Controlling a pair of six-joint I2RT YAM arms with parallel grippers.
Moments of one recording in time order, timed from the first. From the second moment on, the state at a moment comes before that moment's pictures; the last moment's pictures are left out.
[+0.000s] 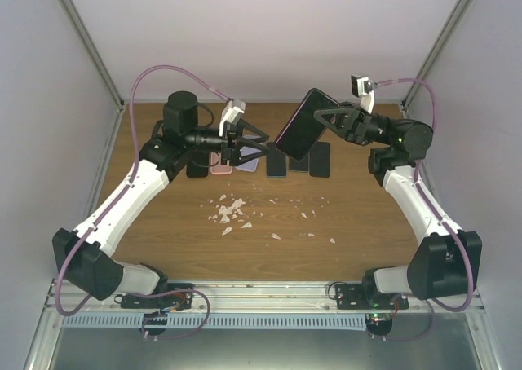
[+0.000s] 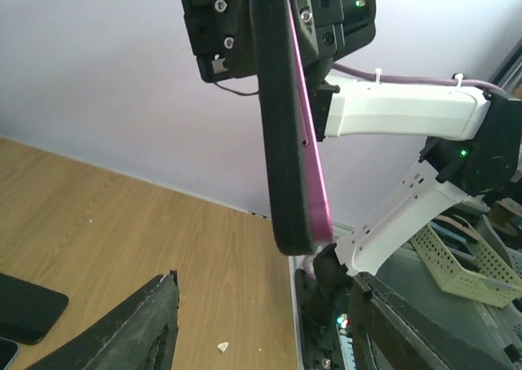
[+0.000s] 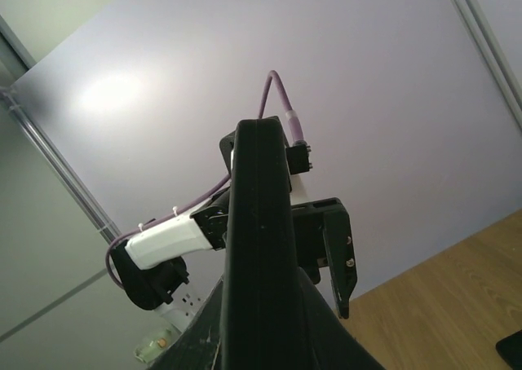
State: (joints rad) left arm -0.44 1.37 1.34 -0.19 1.12 -0.15; right arm 0.13 1.35 1.08 1.13 -1.25 1.40
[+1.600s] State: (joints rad) left arm -0.45 1.38 1.27 0.03 1.14 -0.35; right arm 0.15 1.33 1.06 1.21 -1.27 1.42
